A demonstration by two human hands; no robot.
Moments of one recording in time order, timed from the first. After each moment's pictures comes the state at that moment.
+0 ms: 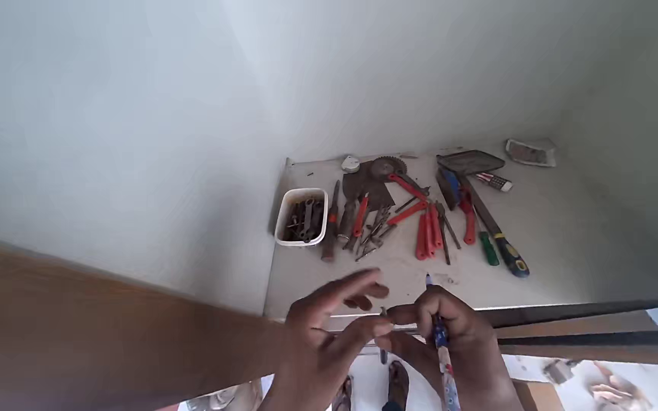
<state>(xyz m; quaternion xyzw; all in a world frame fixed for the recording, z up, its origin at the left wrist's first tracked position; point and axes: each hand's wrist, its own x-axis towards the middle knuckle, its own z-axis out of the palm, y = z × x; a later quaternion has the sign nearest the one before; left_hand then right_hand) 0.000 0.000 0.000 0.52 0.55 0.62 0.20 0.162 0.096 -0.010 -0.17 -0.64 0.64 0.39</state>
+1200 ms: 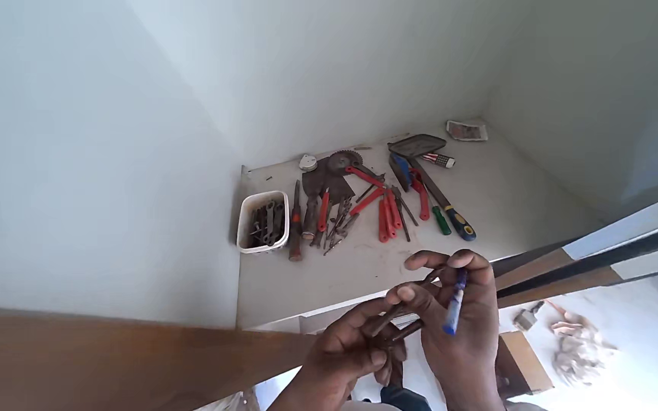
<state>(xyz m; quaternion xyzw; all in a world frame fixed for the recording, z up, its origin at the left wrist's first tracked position) 0.042 0.002 -0.054 0.36 0.21 0.59 0.69 0.184 0.092 -0.020 -0.19 -0.46 0.62 0.61</state>
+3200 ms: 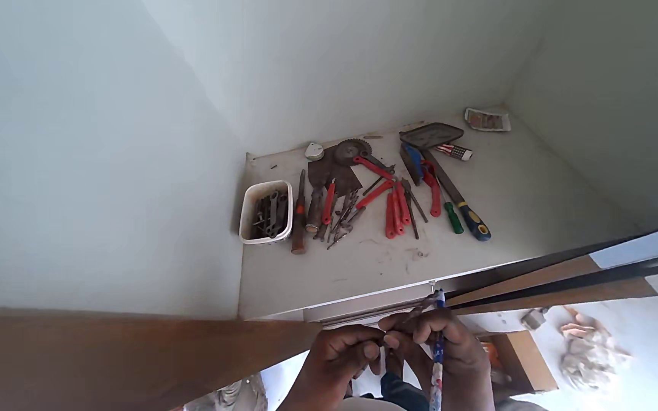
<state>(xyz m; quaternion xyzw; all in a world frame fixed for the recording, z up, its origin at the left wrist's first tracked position) 0.039 -0.016 -0.087 0.42 0.43 0.58 0.55 0.208 0.073 -0.069 -0.22 -0.61 0.57 0.51</state>
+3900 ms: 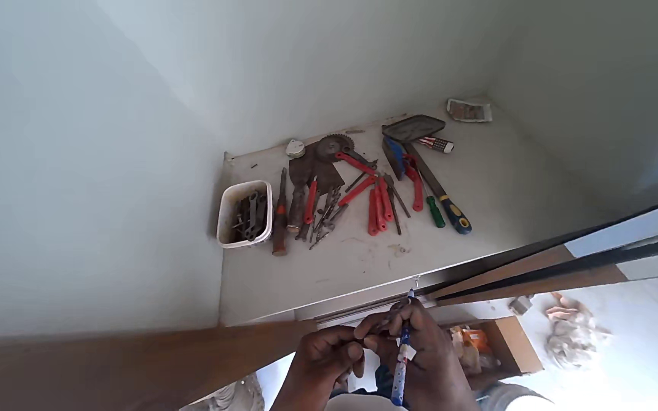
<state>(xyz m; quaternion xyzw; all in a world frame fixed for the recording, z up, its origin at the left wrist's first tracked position) 0.056 -0.014 -0.090 0.33 0.47 0.58 0.58 0.223 0.086 -0.078 -0.22 -0.67 0.58 0.41</state>
